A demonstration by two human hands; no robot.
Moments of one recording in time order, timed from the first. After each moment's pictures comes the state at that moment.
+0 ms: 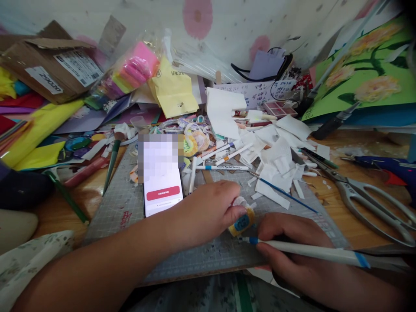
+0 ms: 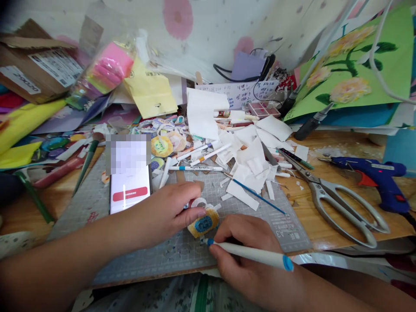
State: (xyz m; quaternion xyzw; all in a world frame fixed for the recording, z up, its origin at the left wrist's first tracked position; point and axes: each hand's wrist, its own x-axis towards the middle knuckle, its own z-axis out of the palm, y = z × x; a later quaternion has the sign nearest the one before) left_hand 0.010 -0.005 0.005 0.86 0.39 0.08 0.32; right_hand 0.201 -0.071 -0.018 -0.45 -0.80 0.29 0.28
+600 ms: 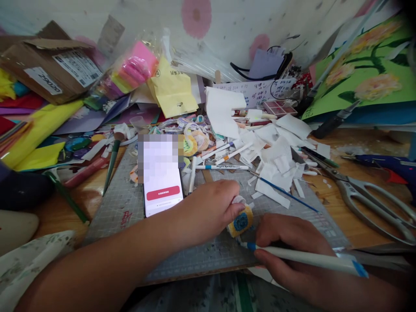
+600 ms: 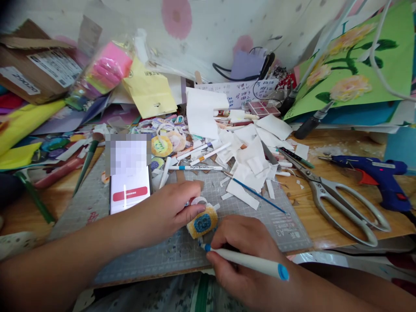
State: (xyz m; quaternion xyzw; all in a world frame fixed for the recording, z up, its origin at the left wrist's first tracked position) left_hand 0.010 -0.005 0.002 0.85 0.41 0.08 0.32; right_hand 0.201 -0.072 -0.019 -0.42 -0.81 0.31 0.27
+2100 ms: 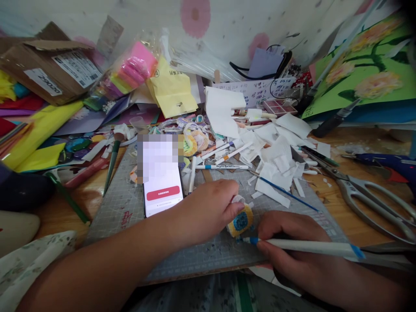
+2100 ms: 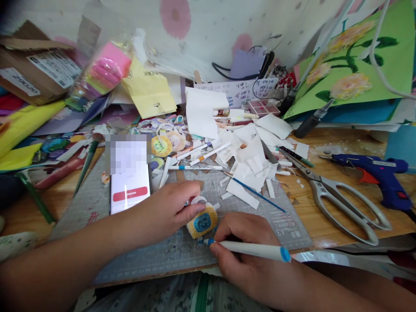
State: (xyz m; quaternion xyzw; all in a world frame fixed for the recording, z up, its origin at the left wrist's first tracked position) left_hand 0.012 -0.005 0.004 0.85 0.42 0.07 0.30; right_hand 0.202 -0.068 -0.015 -0.45 -0.79 0.32 0.27
